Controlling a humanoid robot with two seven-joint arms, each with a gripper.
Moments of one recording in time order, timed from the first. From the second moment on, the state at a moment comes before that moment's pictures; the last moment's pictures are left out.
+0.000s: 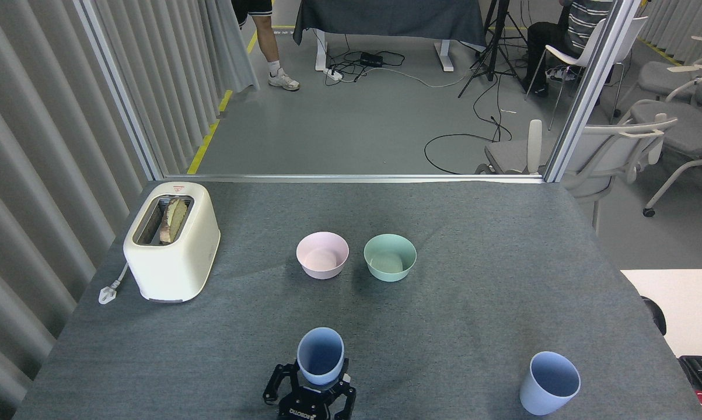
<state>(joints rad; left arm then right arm) -0.07 -0.07 -0.47 -1.08 -1.50 0.14 0.51 0.63 0.02 -0.19 -1.60 1.50 -0.20 -0.54</state>
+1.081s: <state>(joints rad) -0.10 -0.10 -0.52 -0.95 -1.48 0.14 0.51 0.63 0.03 -0.19 -1.58 1.50 -0.20 -0.55</state>
